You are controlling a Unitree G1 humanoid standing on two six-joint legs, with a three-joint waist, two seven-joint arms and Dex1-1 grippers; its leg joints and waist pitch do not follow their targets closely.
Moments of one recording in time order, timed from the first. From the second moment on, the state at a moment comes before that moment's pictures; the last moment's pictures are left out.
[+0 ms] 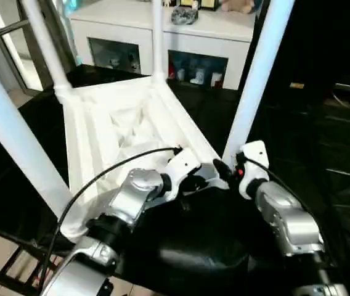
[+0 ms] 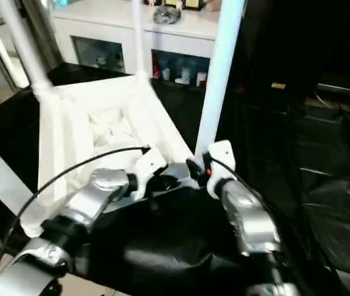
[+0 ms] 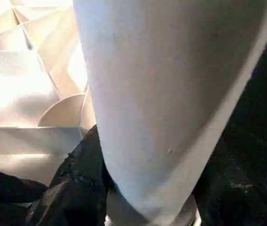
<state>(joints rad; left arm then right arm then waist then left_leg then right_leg) -0.59 0.06 -0.28 0.61 0.09 0.23 -0.80 -0.31 -0.11 0.01 0.25 0.07 0.38 0.36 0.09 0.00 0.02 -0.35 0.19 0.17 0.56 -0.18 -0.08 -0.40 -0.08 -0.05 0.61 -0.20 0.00</state>
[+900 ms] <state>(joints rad) -0.51 0.26 -0.32 0.46 0.00 0.19 -1.25 -0.22 -0.42 0.14 0.12 0.20 0.32 1.02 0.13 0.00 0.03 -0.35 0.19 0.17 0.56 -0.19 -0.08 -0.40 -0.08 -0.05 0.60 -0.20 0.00</state>
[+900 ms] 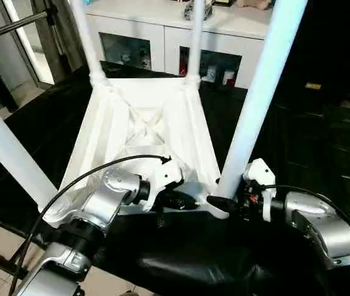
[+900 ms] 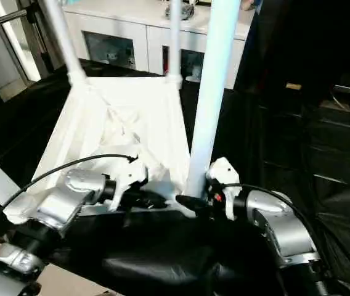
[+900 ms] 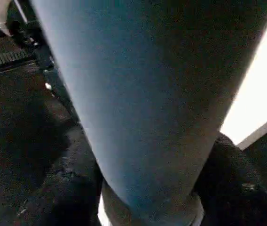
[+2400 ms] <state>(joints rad) -0.60 0.08 -0.32 0.63 0.09 0.12 -0.88 -0.14 -0.46 0.00 0.15 0.16 0.29 0.82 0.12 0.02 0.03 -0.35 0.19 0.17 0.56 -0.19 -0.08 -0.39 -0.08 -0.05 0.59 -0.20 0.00</state>
